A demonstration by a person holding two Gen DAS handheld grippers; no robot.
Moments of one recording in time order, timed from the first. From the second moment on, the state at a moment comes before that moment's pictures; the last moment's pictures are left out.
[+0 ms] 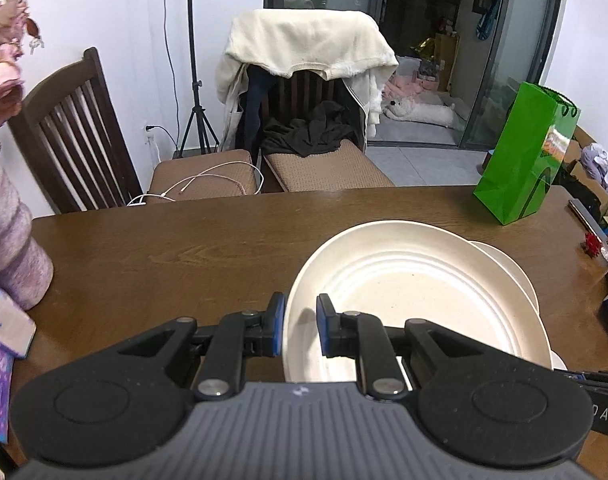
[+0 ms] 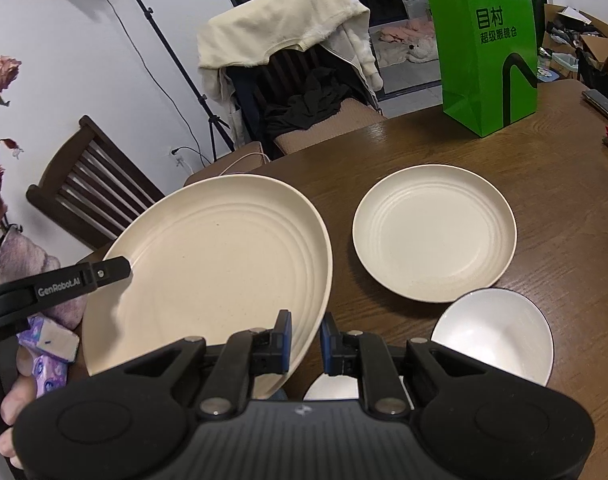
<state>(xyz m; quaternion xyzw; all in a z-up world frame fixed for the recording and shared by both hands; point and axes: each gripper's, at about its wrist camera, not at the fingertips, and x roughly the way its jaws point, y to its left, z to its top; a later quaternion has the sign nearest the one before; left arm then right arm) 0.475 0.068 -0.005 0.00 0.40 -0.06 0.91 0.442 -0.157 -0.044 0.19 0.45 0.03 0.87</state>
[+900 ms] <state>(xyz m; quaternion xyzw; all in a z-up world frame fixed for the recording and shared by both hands) 0.360 0.072 0.018 -0.02 0.39 -0.03 0.92 0.349 -0.159 -0.019 0.17 0.44 0.07 0.88</state>
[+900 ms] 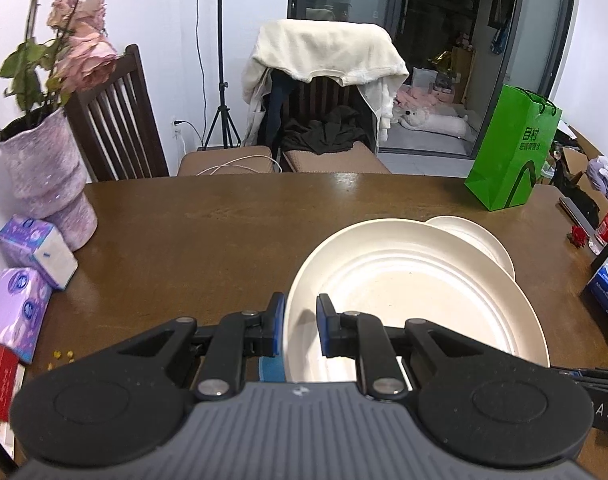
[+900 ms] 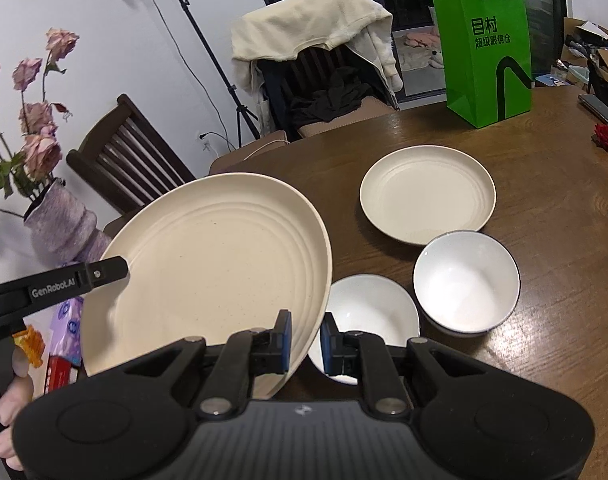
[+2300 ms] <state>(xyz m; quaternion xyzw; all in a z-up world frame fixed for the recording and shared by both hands) 0.229 0.062 -0.006 -0.04 0.41 0.00 0.91 0.235 -0.172 -0.038 0.14 0.47 0.10 0.87</state>
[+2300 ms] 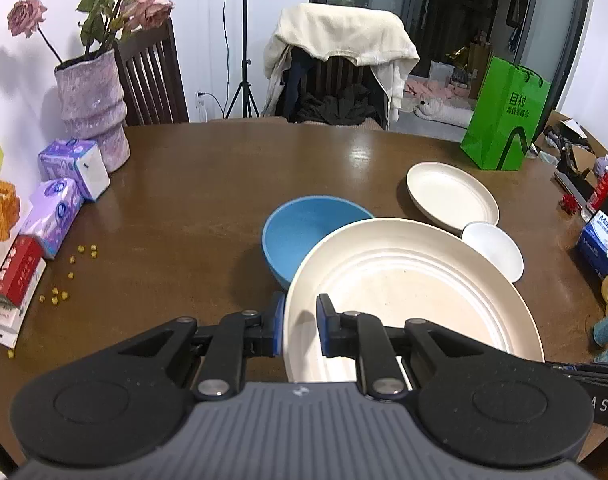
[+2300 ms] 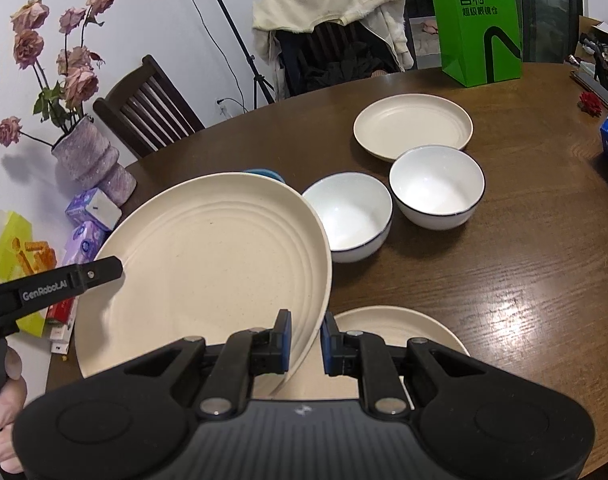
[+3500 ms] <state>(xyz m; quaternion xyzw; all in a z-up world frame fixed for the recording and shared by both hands) 0.204 0.012 -0.067 -0.03 0.45 -0.06 0.89 0.189 -0.224 -0.099 0.15 0.50 0.06 0.85</state>
